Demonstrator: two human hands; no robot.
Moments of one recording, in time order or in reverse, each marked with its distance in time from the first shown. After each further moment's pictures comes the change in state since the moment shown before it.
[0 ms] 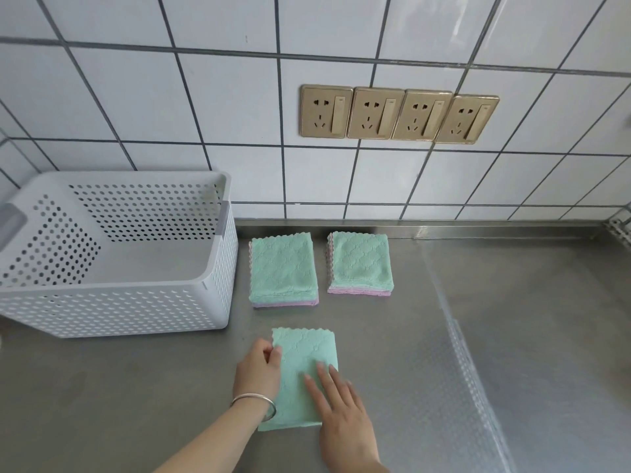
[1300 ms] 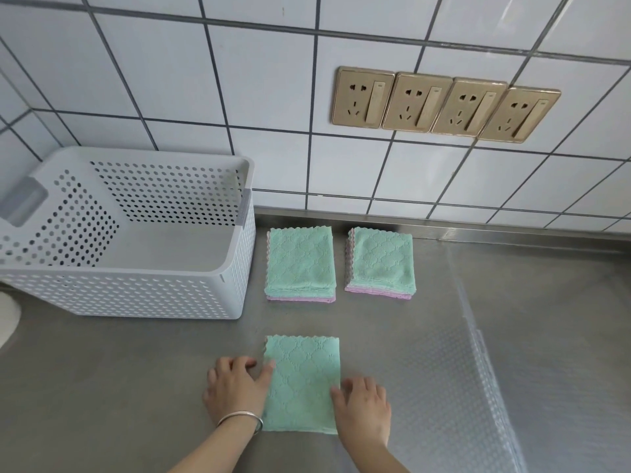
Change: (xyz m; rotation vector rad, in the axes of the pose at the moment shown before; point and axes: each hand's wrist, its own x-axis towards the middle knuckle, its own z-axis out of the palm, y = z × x) left_hand 0.012 -0.061 -0.006 0.424 0.182 -0.125; right_hand 0.032 0.002 -0.011 0.184 -0.184 0.524
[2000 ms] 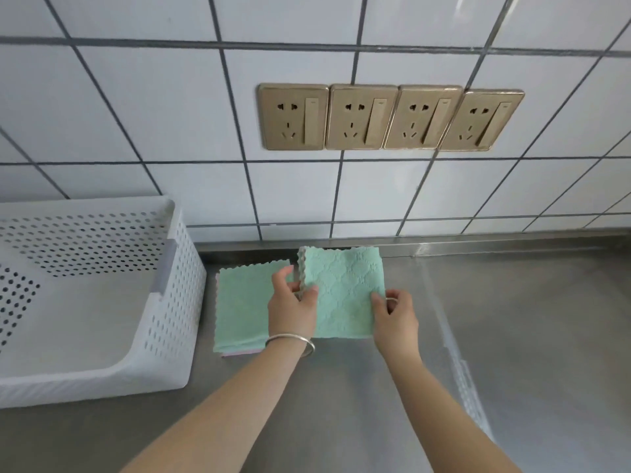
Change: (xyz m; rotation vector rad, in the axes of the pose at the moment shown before) left_hand 0.043 0.232 -0.032 -0.766 -0.138 0.242; right_hand 0.162 0.008 -0.129 0.838 0.174 0.257
